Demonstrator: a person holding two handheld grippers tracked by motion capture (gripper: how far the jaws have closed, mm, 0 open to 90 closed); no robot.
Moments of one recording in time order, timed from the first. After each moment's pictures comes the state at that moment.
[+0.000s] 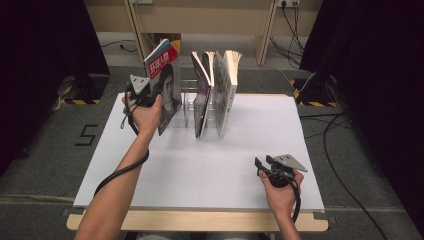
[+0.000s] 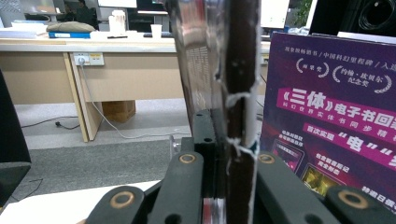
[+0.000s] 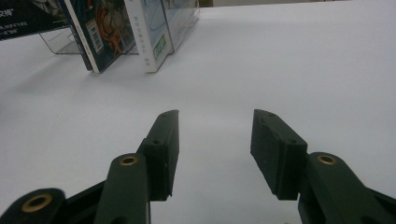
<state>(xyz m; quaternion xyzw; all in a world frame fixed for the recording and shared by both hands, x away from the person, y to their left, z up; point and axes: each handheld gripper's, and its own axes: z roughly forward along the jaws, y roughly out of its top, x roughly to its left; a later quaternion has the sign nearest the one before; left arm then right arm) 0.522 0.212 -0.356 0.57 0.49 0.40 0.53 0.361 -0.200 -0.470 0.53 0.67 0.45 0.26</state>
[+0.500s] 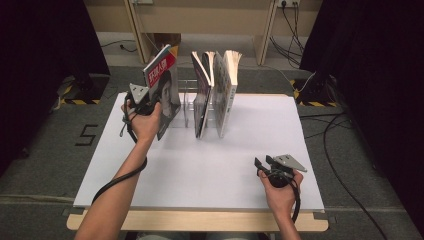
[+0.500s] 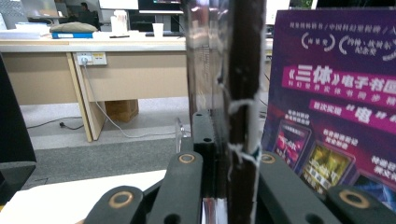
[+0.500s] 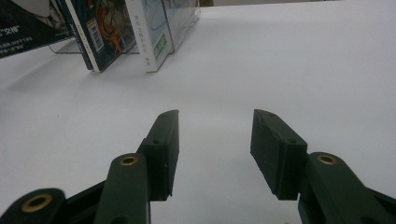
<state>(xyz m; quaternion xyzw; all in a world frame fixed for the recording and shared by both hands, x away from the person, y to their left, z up) 0.508 0.218 -0.381 0.58 0.49 0.40 0.52 0.360 -0.199 -0.470 0.53 0.67 0.45 0.26</state>
